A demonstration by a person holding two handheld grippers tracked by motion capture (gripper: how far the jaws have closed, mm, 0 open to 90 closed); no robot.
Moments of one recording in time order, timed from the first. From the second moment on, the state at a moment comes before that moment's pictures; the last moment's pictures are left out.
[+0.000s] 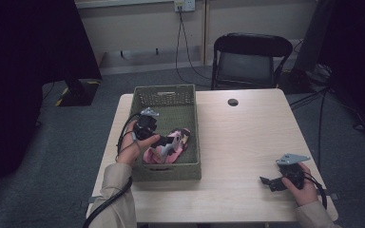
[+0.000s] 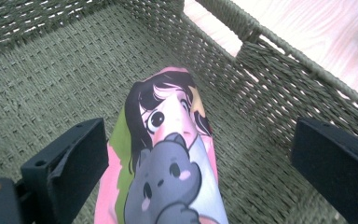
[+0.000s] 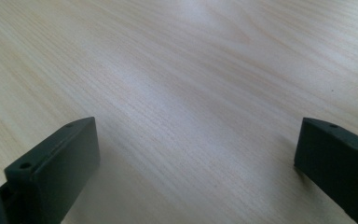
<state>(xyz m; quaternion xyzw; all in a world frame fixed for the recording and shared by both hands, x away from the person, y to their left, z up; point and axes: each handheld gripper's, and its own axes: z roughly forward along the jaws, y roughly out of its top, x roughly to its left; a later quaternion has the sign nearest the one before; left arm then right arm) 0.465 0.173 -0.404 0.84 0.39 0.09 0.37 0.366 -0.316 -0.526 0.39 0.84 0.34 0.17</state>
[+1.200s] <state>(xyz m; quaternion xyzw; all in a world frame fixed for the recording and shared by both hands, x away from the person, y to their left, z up) 0.486 0.156 -0.456 0.87 0.41 0.06 0.28 0.366 -0.316 -0.526 0.39 0.84 0.34 0.17</state>
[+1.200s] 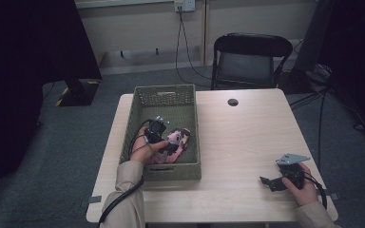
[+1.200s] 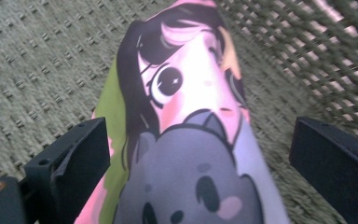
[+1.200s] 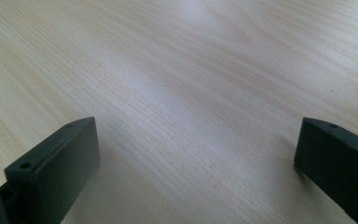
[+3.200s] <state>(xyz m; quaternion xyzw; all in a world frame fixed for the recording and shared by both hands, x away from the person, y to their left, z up) 0.470 0.173 -0.400 0.80 0.45 0.09 0.39 0.366 -0.316 -0.526 0.39 0.84 0.34 0.17</state>
